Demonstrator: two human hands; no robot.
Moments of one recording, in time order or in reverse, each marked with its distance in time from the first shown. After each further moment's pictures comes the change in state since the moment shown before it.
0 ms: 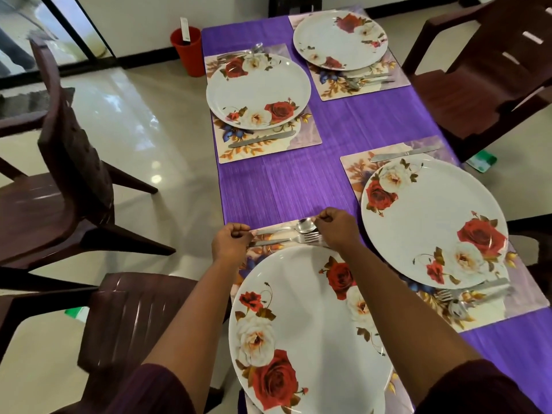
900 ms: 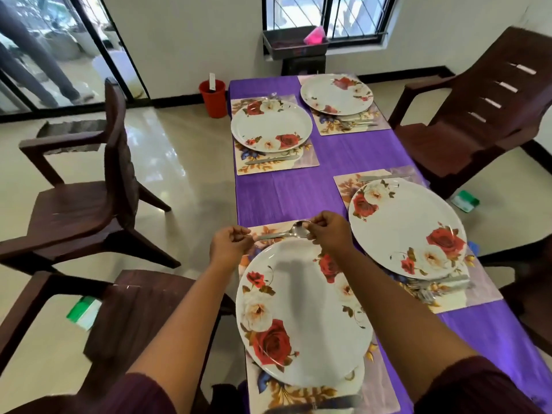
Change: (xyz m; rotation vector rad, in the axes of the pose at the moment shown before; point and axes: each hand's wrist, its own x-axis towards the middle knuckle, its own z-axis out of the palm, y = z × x) left_hand -0.094 -0.003 -0.063 -0.226 -0.096 0.175; right_hand -0.101 -0.037 -0.035 0.241 0.030 -0.139
